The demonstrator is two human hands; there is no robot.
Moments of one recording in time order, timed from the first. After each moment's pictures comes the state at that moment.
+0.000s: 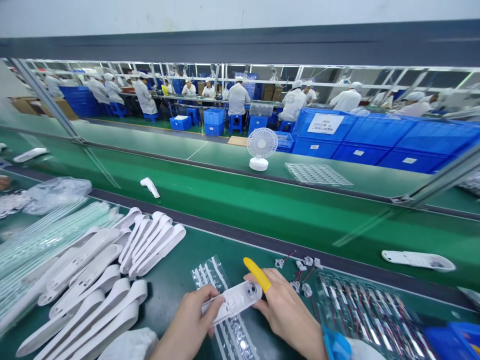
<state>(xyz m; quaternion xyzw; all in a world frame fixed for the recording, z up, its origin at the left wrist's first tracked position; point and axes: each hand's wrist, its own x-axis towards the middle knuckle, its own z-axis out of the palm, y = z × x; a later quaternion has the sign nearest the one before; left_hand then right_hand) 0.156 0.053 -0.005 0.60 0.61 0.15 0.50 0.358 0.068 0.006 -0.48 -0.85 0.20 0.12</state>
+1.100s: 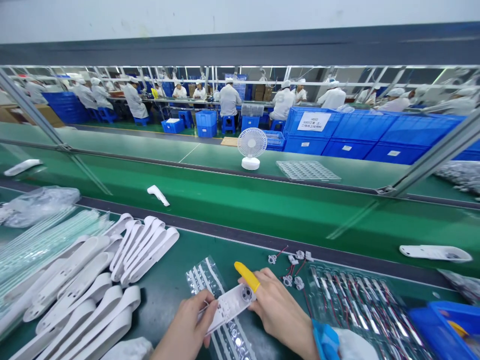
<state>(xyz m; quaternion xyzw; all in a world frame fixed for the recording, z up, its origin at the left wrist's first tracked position) 0.160 0.049 -0.003 0.62 0.58 0.17 0.50 0.351 0.063 0.016 -0.49 -0.84 0.23 0.08</state>
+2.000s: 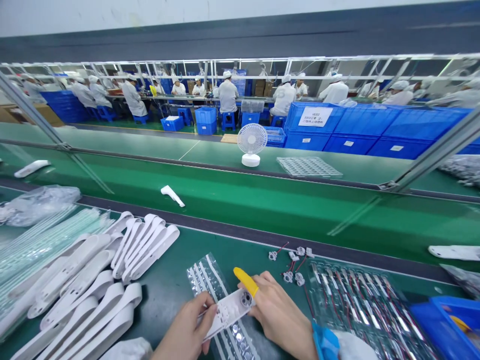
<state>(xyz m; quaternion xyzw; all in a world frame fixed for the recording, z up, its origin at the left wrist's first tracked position) 0.160 0.041 -0.003 0.60 0.57 0.15 0.54 0.349 0.056 0.019 -0.49 -0.84 0.22 0.07</state>
